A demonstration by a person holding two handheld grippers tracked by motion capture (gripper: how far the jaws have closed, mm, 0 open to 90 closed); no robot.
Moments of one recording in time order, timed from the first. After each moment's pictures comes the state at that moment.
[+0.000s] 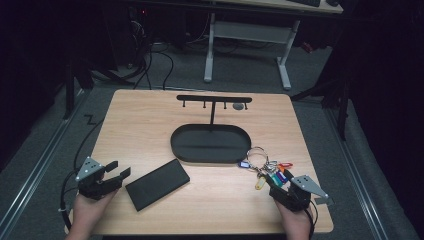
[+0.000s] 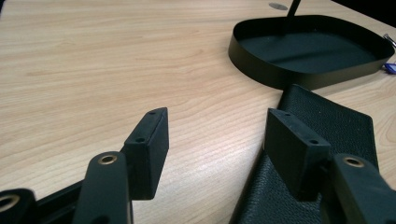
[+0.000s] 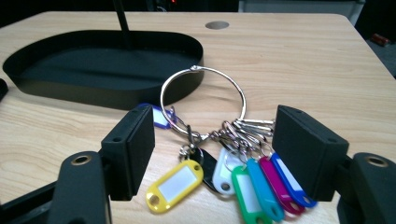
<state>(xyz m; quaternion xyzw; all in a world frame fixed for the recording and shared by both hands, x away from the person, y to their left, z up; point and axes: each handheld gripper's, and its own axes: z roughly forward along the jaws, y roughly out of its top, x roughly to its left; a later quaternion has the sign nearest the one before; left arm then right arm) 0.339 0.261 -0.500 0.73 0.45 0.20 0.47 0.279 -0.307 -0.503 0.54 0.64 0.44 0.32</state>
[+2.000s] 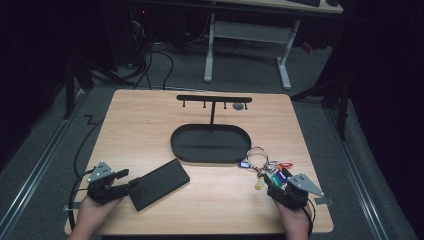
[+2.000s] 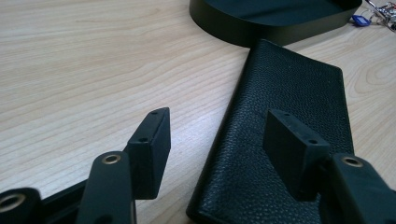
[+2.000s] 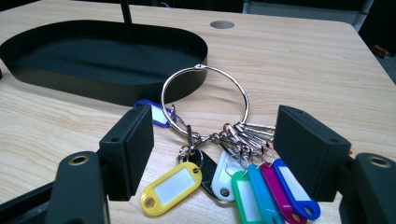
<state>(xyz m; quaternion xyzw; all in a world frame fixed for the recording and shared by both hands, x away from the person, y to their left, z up) 0.340 0.248 -0.517 0.78 0.41 0.14 0.46 0.284 -0.304 -0.506 0.52 0.66 0.43 0.33</state>
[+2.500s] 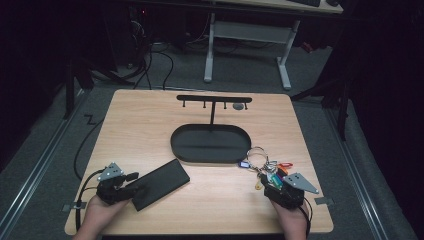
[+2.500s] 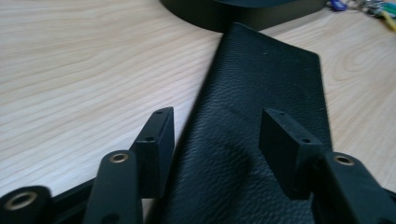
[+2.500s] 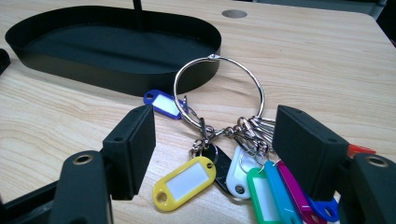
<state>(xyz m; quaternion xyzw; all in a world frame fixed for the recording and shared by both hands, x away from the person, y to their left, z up) 0.346 0.228 -0.526 0.79 0.39 0.09 0.46 0.288 -0.297 -0.508 0.51 0.68 0.42 0.31</state>
